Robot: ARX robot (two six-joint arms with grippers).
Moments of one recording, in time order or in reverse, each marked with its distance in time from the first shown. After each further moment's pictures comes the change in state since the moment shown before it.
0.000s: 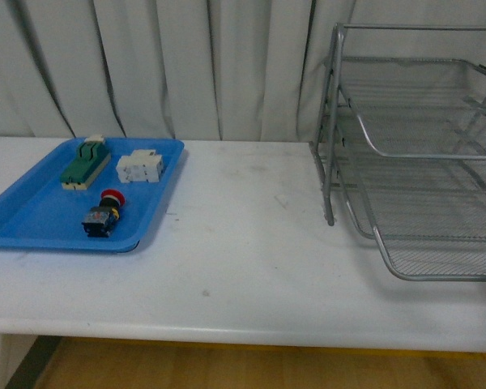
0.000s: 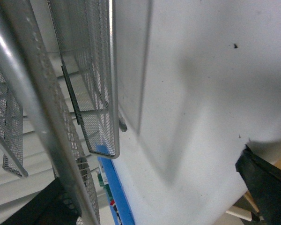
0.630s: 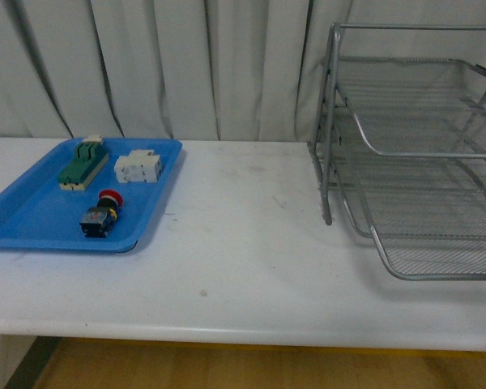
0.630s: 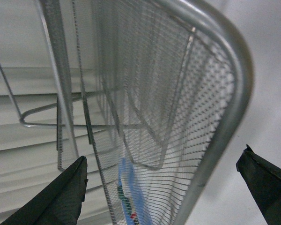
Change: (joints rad) left arm 0.000 0.000 0.000 0.000 0.000 0.000; right arm -0.018 -0.201 -0.026 -0.019 0.033 0.009
